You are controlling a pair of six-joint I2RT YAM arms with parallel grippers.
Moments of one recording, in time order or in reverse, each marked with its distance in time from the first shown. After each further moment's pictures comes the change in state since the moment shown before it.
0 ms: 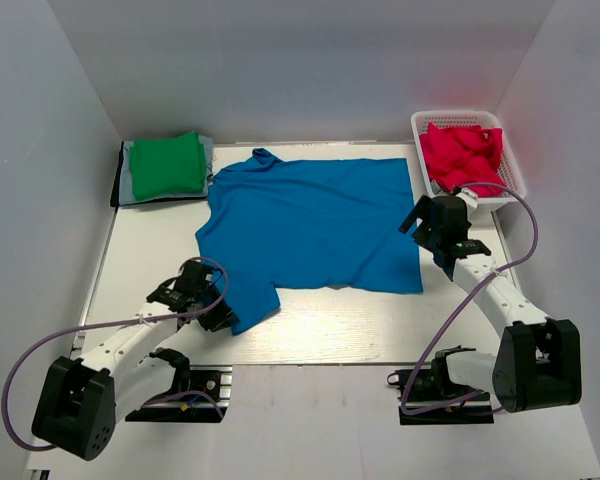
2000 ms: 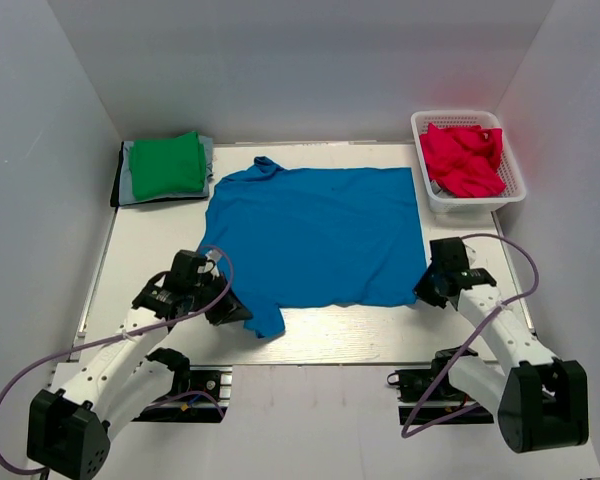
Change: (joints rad) left arm -0.001 -0.143 0.113 -0.124 0.338 0.126; right arm -0.005 -0.219 -0.204 -0.446 -0.081 0.116
